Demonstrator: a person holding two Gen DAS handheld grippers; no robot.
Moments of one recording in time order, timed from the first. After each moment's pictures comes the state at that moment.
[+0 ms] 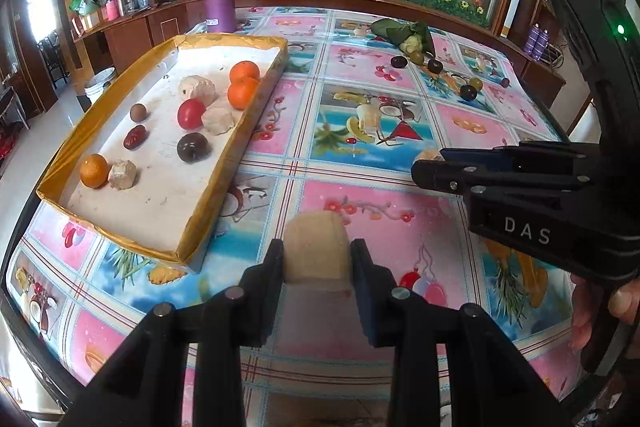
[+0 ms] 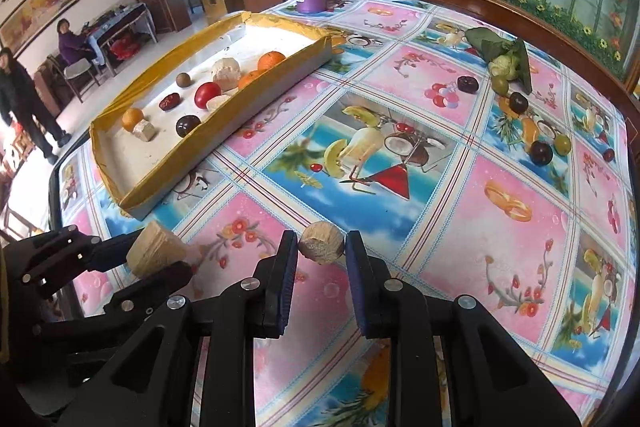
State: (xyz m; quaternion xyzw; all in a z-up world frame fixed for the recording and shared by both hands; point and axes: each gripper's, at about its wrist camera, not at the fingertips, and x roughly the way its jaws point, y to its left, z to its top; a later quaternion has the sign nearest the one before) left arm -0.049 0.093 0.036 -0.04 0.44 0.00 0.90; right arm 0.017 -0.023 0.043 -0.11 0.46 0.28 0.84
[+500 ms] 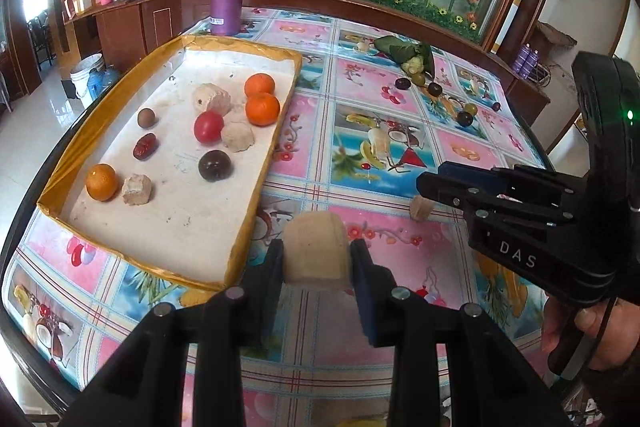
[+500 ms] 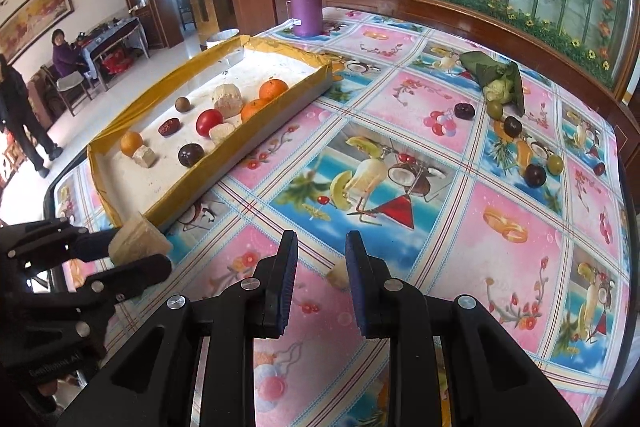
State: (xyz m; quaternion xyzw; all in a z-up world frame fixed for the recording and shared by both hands) left arm -0.039 0.137 0.053 -0.09 0.44 -0.03 0.89; right arm 0.015 -0.007 0.055 -0.11 0.42 0.27 0.86
